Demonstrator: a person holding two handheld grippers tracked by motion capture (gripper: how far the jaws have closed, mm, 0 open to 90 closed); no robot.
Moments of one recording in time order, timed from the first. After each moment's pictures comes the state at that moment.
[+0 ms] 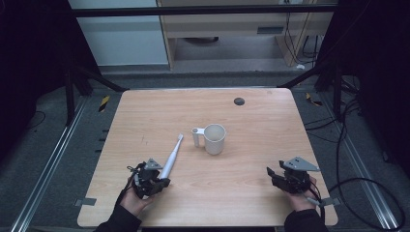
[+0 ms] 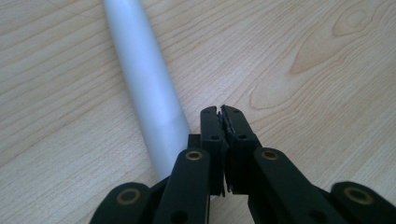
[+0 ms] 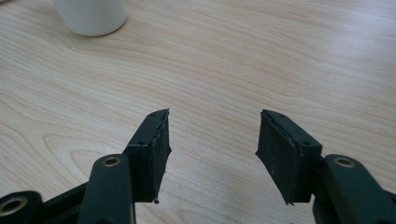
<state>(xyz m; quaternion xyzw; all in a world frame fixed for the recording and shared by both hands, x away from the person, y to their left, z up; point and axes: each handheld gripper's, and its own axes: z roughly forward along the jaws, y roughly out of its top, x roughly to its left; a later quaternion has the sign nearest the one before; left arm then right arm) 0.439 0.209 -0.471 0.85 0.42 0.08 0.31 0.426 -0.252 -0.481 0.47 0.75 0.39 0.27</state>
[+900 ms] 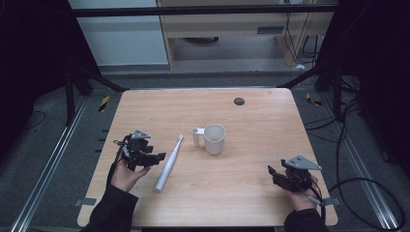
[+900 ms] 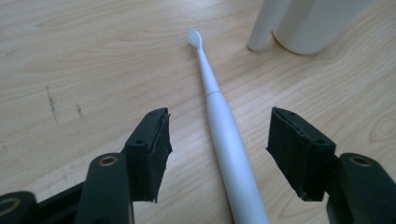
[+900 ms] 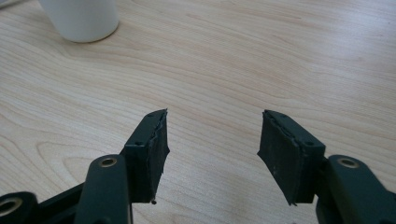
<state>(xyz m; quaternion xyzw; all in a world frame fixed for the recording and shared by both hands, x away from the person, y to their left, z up) 0.499 0.230 -0.415 0.81 0.46 0.14 0.33 0.428 -0.255 -0.479 0.48 0.74 0.39 0.27</state>
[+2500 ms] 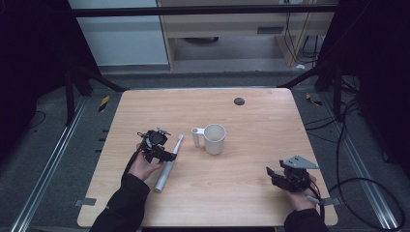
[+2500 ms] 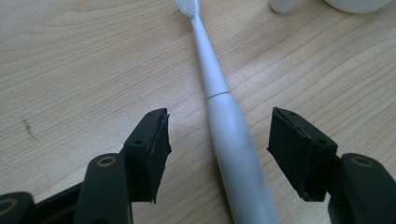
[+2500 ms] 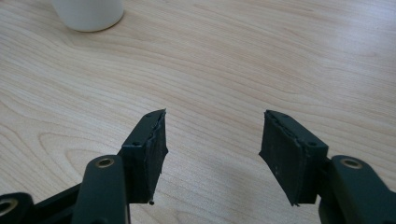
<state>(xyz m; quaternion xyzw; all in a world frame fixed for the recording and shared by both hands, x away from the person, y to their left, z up) 0.542 0.189 -0.451 0.86 0.46 0.10 0.23 0.431 -0.253 -0.482 0.48 0.75 0.38 0.26</state>
